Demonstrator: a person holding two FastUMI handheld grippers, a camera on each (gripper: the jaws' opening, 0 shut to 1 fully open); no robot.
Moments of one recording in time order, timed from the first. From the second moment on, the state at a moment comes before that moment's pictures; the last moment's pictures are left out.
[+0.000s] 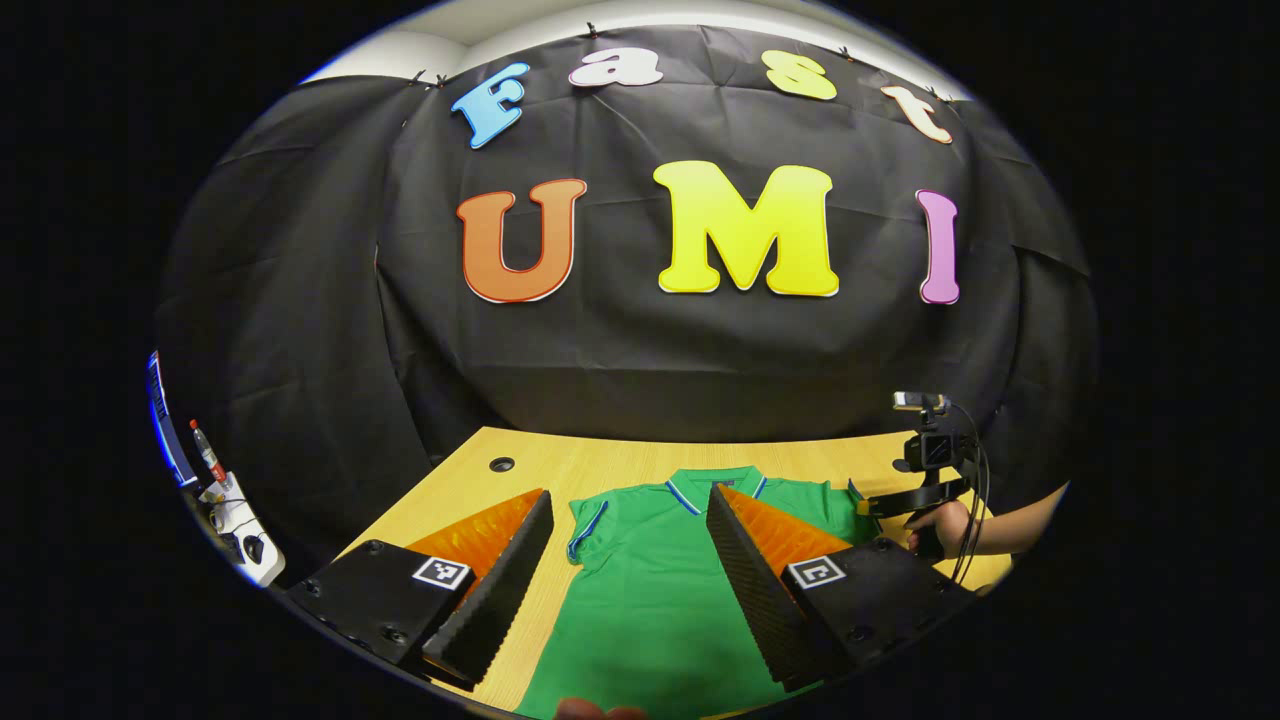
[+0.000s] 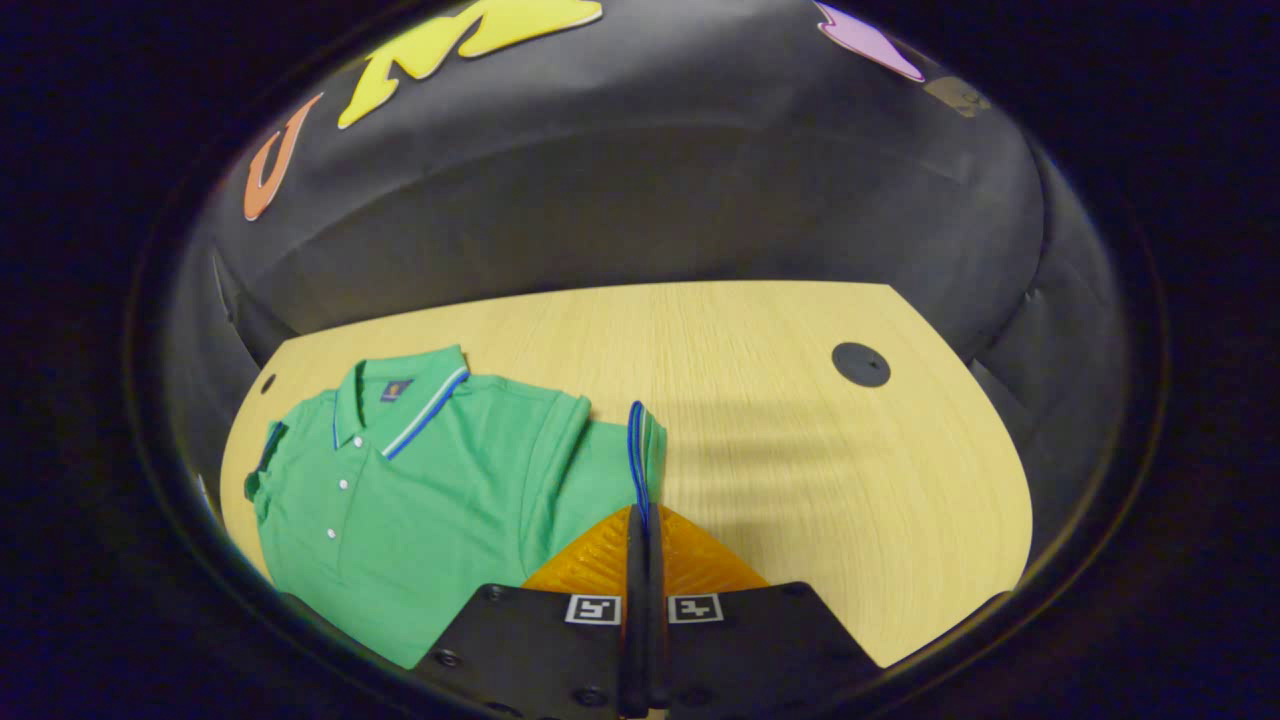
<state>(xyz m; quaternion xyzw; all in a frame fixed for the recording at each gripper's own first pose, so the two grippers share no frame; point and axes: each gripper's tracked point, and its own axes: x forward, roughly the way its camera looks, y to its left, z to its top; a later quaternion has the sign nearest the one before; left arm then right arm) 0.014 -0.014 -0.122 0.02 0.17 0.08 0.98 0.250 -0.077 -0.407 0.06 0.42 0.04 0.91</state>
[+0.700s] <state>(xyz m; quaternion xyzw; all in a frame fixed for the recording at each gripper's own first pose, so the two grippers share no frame) -0.025 0.047 -0.120 0.00 0.18 0.13 0.98 0.256 0.057 -0.370 0.04 0.42 0.11 0.90</state>
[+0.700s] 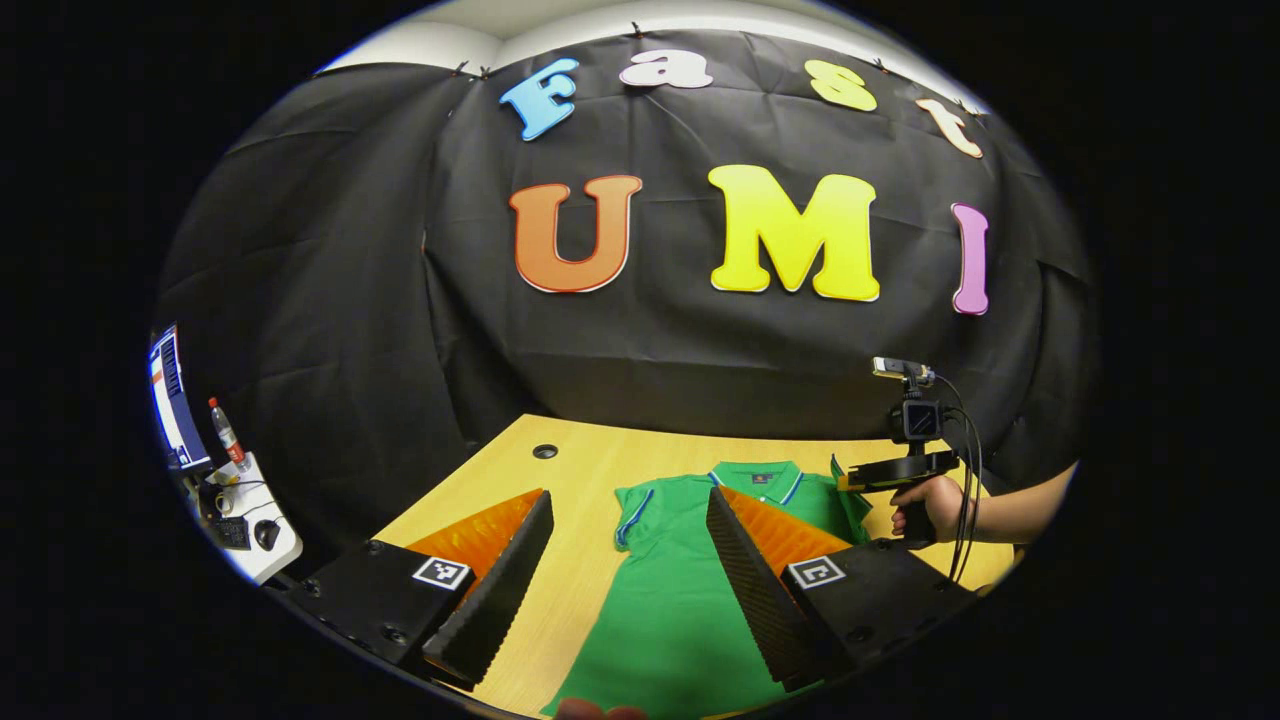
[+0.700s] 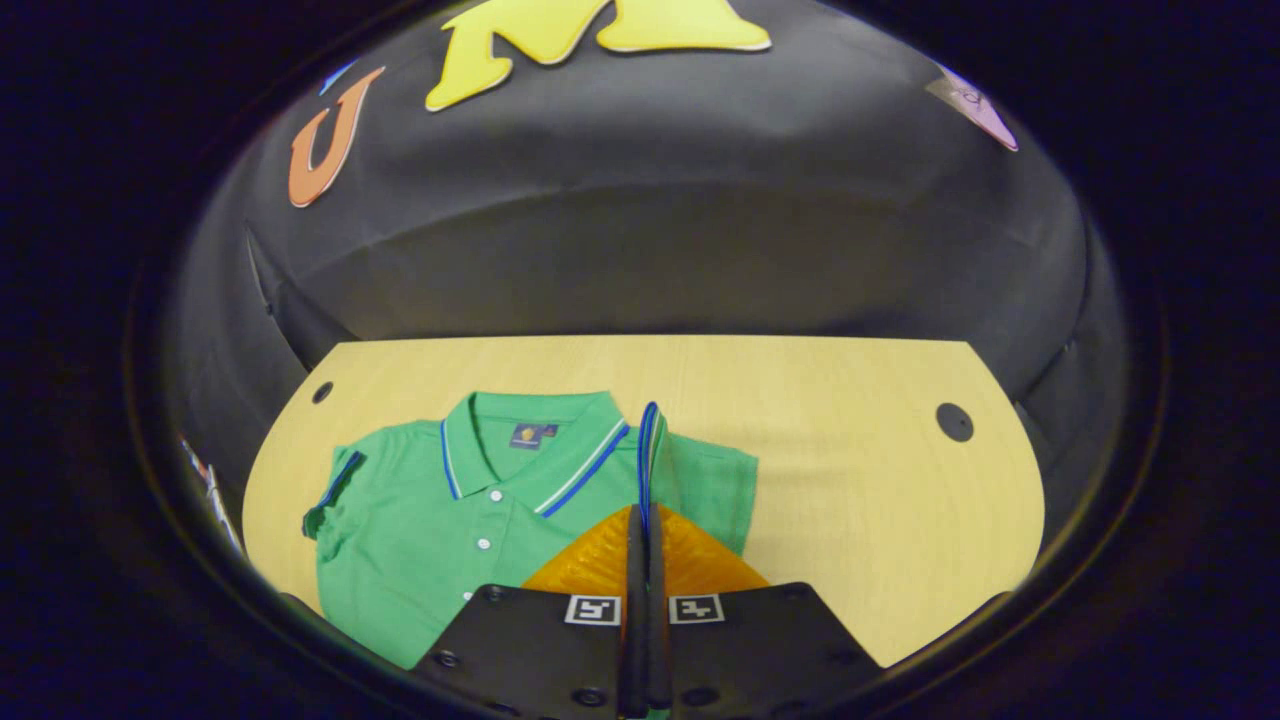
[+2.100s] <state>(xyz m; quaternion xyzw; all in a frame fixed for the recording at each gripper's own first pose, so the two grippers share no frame) 0.111 0.109 -0.330 0.05 0.33 0.00 0.94 -0.002 -0.020 -0.192 -0.02 0.33 0.10 0.94</state>
